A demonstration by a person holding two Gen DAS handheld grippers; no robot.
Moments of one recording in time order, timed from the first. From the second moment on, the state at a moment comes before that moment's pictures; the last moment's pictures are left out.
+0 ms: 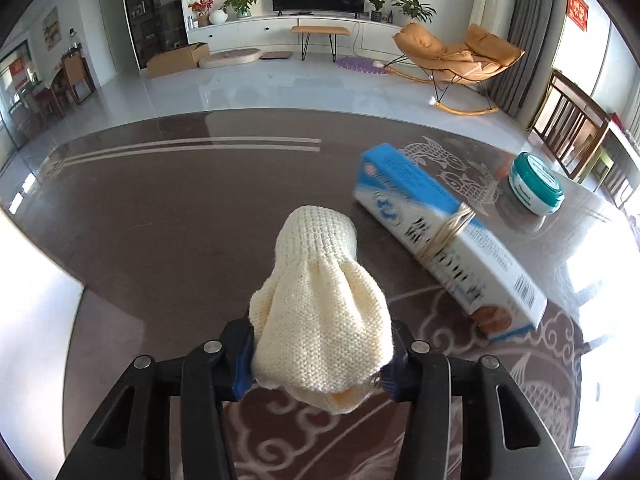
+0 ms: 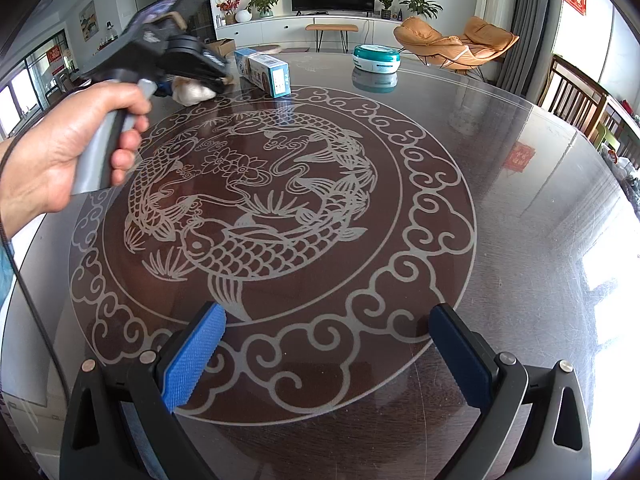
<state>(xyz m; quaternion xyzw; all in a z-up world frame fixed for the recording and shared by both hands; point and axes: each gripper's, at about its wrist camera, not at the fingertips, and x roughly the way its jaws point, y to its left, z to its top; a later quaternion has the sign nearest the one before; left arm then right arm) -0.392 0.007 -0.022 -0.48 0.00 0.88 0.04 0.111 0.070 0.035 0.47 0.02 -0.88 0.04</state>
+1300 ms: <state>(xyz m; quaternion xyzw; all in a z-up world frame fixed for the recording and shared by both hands) -0.250 -0.044 -0.027 -0.45 0.03 0.89 0.08 -0.169 -0.036 0.047 0.48 0.09 -0.86 0.15</state>
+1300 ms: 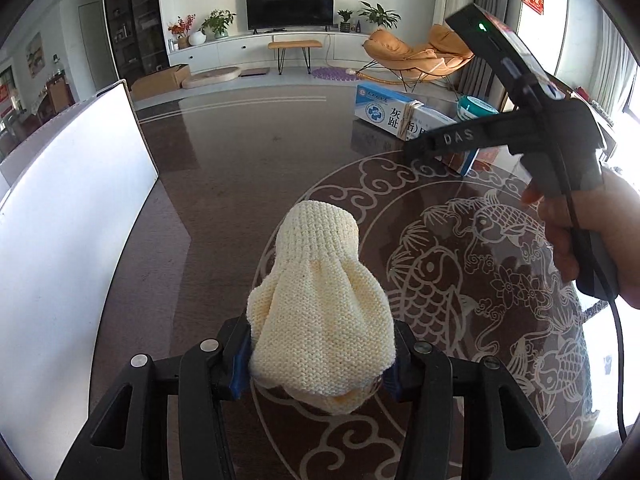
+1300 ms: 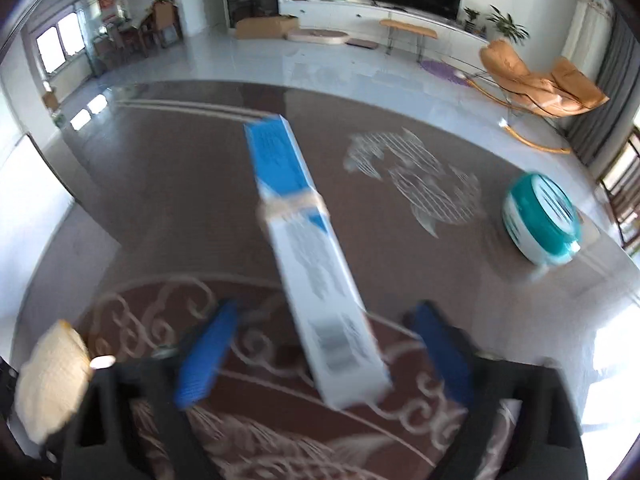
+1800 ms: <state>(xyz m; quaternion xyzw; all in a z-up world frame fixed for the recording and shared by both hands) -0.201 -0.029 -0.025 -0.45 0.06 0.88 0.12 0.042 0.031 0.051 0.46 0.11 -0.87 0.15</state>
